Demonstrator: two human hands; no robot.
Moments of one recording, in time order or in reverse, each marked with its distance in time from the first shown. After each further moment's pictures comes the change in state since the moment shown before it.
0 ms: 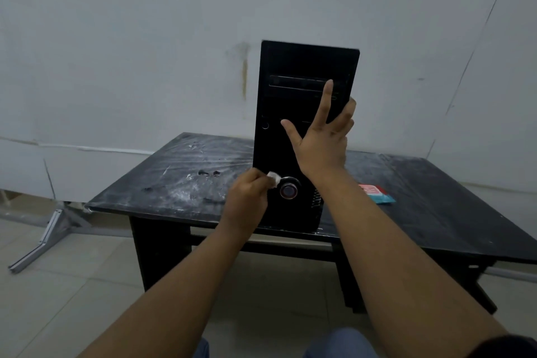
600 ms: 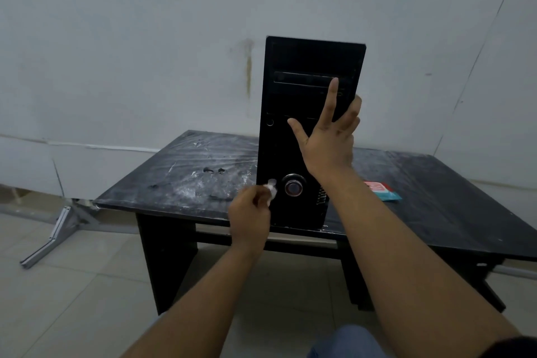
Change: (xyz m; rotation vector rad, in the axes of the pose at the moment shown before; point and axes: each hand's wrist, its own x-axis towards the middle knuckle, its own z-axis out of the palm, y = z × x) left_hand -0.041 0.022 0.008 -0.208 0.105 -0.599; right_hand -0.001 0.005 0.001 -0.006 0.017 -0.027
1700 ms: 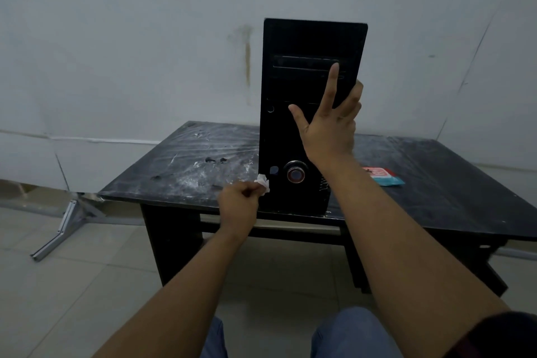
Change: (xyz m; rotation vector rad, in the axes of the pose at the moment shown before) left_hand 0.010 -0.017 -0.026 -0.034 -0.185 -0.194; right_hand -0.005 -0.001 0.004 -0.032 0.022 0.018
